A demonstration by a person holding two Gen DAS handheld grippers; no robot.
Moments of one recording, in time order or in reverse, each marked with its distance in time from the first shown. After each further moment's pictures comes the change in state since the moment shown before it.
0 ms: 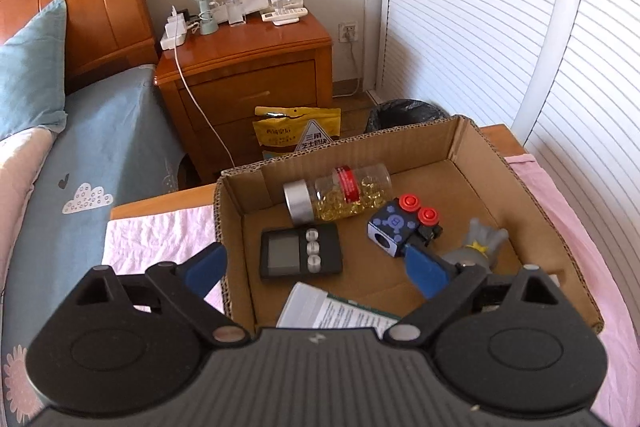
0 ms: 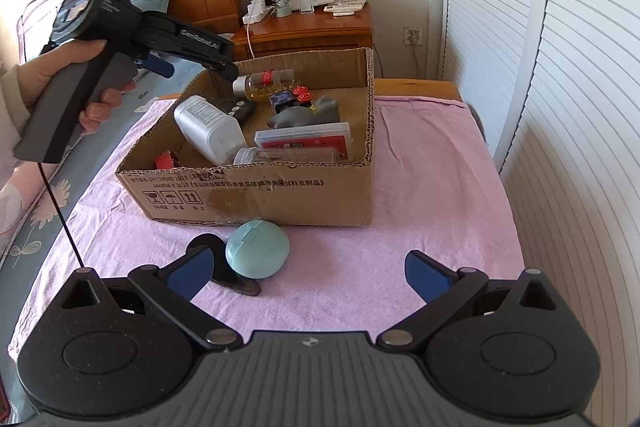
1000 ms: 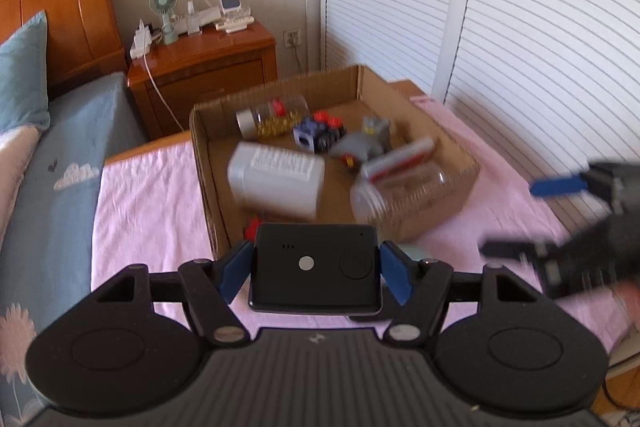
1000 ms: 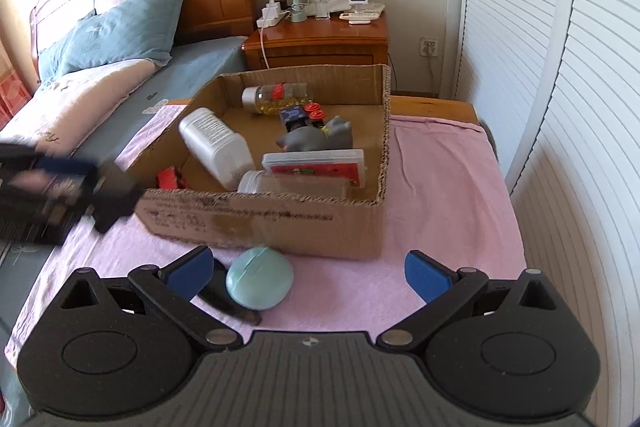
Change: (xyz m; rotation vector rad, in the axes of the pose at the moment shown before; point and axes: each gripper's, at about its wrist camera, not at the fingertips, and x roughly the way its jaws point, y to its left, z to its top) left arm -0.104 -0.015 -0.100 0.096 -0.055 -0.127; right arm 0.013 0.004 0.019 -0.055 -0.012 0.023
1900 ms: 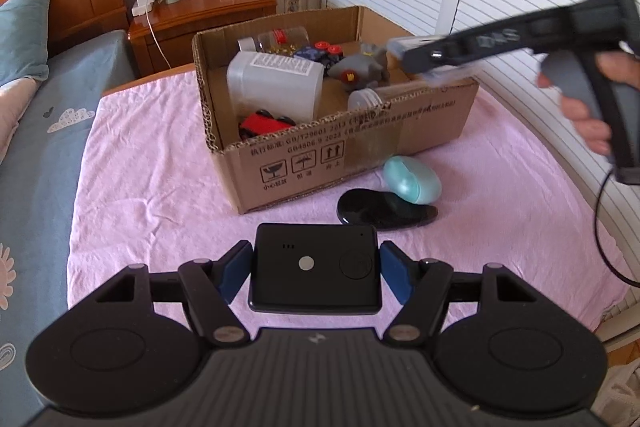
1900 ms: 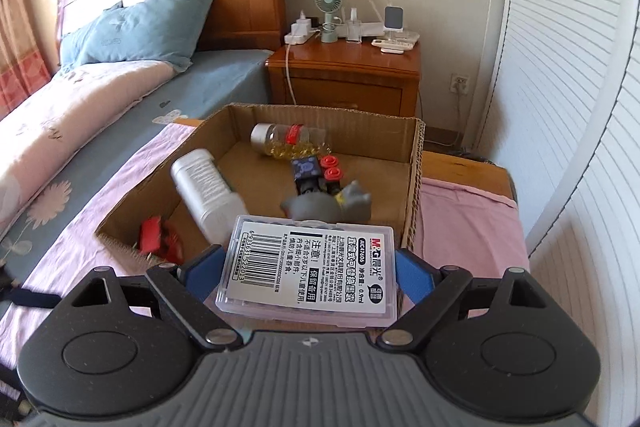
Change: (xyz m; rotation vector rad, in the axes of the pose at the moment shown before) left arm -0.002 0.002 -0.078 -0.045 0.063 -0.030; right arm 0.056 -0.001 0.064 -0.118 -0.046 0.036
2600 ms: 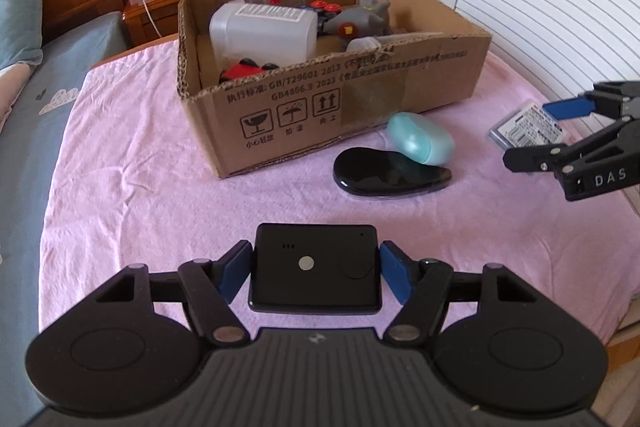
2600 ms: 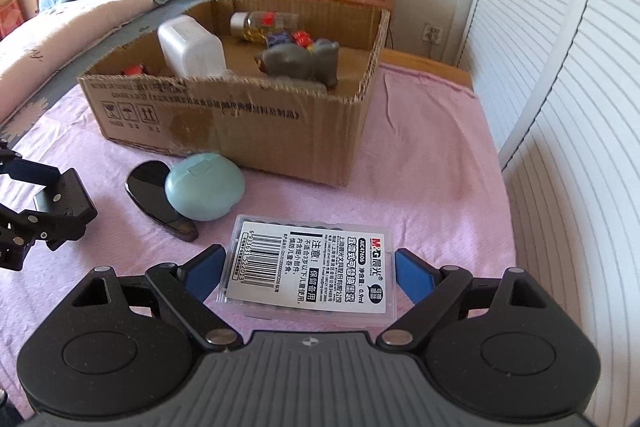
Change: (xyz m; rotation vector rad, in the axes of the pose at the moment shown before) left arm 0.033 -0.011 -0.021 0.014 0.054 0.013; right arm -0.033 -0.003 -0.113 -0.050 0.125 -0.102
